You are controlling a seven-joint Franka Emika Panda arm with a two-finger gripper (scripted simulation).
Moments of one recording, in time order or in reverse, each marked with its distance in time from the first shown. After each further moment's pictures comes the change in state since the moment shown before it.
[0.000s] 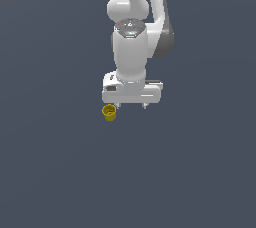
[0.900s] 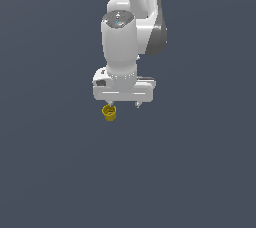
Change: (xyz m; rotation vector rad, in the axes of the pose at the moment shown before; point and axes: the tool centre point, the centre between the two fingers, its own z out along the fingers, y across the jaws) arm 0.006 0.026 -0.016 -0.001 0.050 0.059
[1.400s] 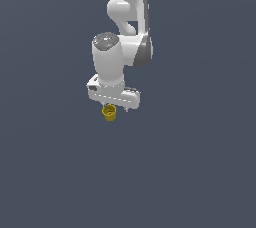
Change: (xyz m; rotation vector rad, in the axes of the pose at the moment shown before) arm -0.035 0.045 0.056 -0.020 -0.046 0.202
